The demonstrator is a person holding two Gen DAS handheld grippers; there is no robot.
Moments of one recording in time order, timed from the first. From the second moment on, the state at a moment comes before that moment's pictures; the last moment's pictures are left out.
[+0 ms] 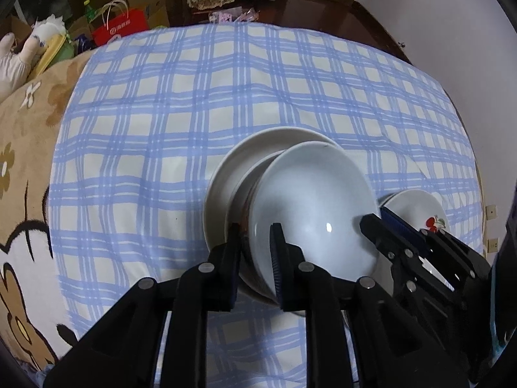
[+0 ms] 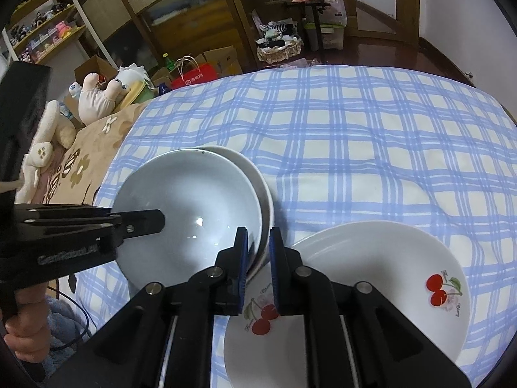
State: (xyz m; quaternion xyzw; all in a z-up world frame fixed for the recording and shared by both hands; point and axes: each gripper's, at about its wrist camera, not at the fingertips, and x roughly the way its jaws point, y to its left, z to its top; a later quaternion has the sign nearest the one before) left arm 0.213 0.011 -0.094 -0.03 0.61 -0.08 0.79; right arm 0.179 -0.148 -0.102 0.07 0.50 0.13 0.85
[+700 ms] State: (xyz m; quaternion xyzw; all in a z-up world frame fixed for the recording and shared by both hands) left arm 0.201 -0.002 -0.077 0.06 0.56 -0.05 0.82; right arm 0.175 -0.145 -0.096 0.07 0.49 0.13 0.86
